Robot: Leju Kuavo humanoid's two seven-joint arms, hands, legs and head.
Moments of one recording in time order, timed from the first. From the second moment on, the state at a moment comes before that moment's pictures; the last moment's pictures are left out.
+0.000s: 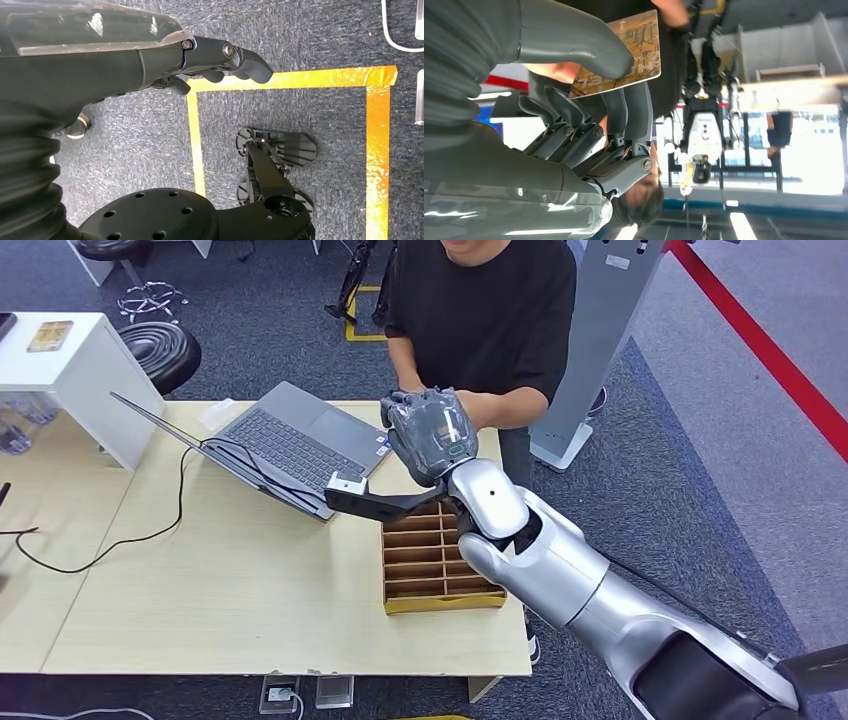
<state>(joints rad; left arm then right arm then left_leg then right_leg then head) -0.10 0.03 -1.10 -0.21 1.37 0.15 -0.05 -0.88 -0.06 0.84 -1.12 0.99 -0.19 0.29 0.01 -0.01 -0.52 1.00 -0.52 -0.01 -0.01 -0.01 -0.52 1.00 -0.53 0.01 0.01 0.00</state>
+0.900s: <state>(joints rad) -0.10 0.05 -1.10 -0.21 1.39 0.13 -0.06 -0.98 0.06 0.93 -0.64 1.02 -0.25 0.29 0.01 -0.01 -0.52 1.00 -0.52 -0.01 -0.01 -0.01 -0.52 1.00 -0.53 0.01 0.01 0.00</state>
